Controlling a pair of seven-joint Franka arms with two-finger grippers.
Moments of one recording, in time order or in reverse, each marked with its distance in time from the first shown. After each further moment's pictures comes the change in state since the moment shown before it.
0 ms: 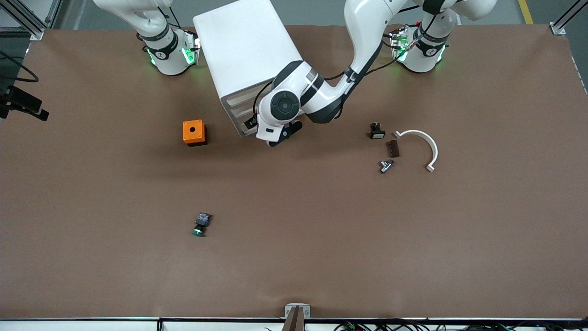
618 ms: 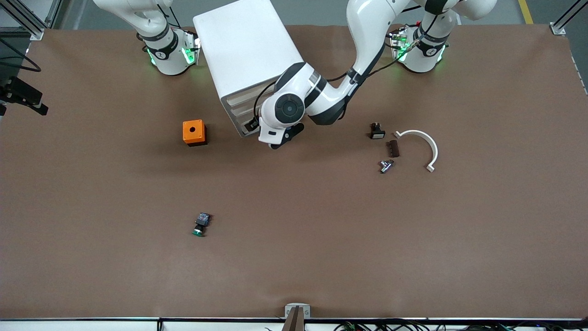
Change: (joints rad) left arm 0.026 -0.009 0.006 0.003 -0.014 0.006 0.006; right arm 0.000 -0.057 -0.001 -0.055 -0.007 0.039 -0.074
